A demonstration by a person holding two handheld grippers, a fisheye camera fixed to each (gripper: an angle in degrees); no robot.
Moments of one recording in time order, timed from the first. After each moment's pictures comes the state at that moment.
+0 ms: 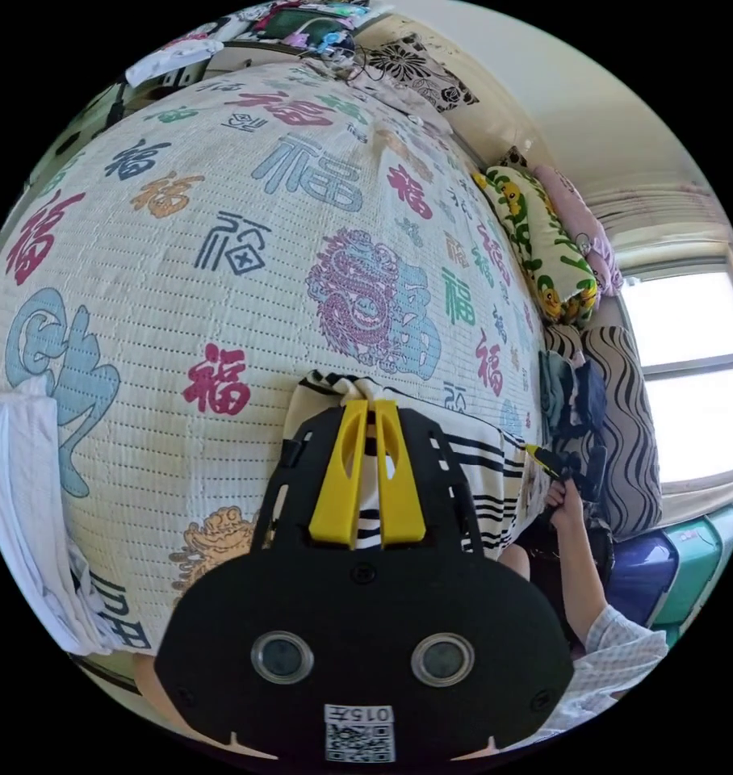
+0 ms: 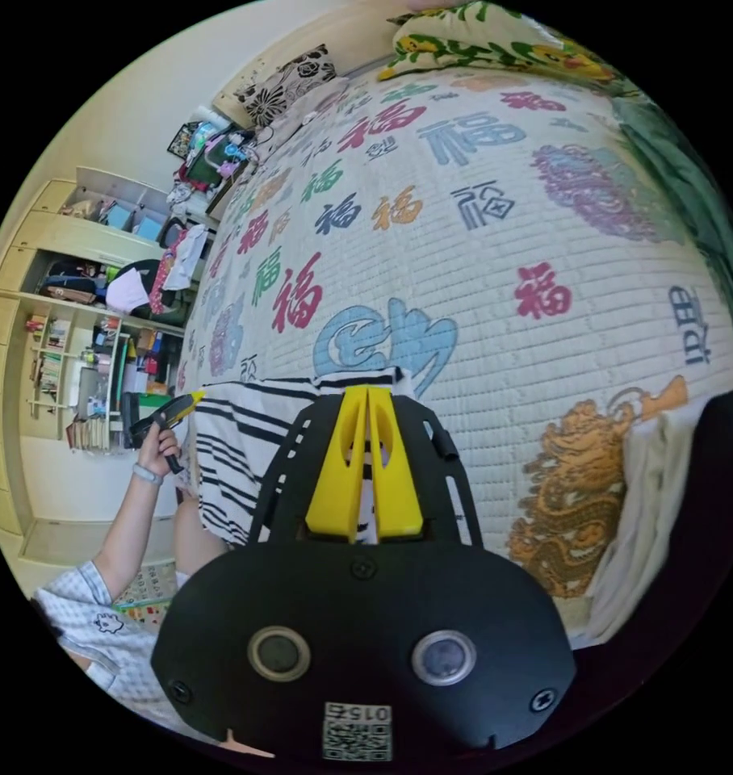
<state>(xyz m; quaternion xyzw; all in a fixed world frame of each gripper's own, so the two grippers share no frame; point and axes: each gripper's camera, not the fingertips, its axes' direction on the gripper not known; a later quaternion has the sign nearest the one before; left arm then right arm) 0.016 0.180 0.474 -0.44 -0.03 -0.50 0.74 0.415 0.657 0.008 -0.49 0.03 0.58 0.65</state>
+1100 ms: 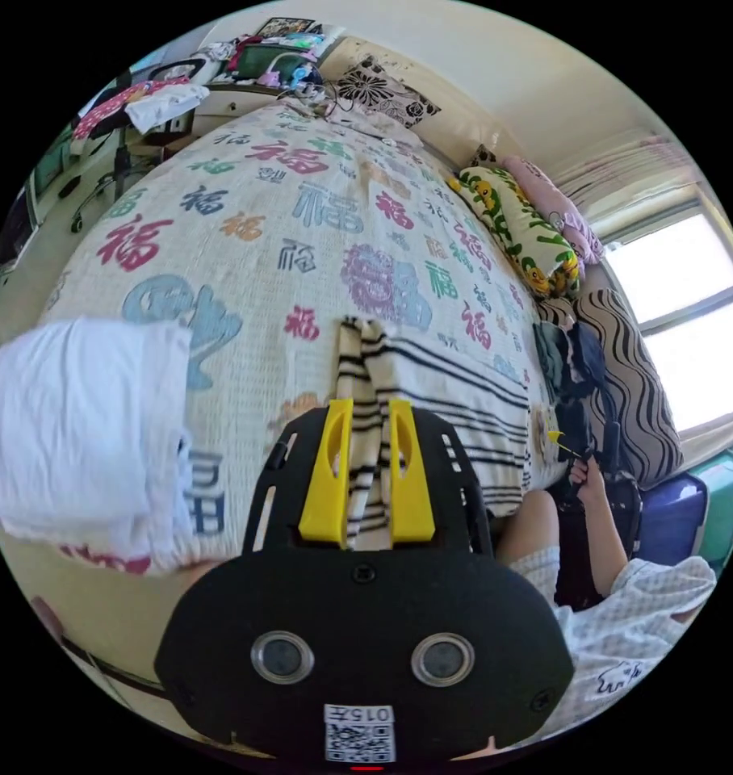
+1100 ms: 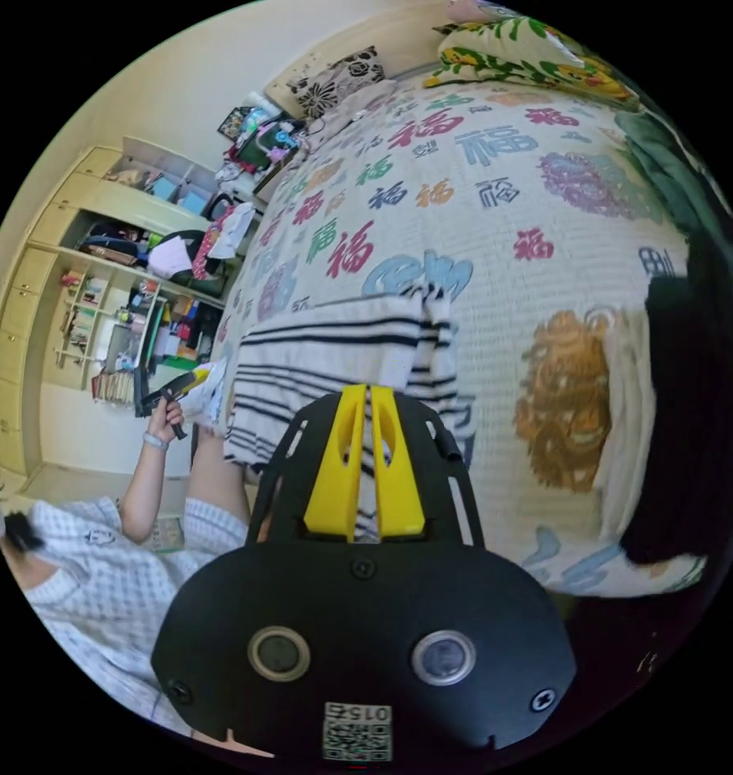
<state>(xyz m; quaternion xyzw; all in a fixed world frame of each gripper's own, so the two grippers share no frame) 0.066 0.201 0.339 -0.46 -0.06 -0.43 0.77 0.357 0.509 0.030 -0.47 -0.05 0.57 0.68</state>
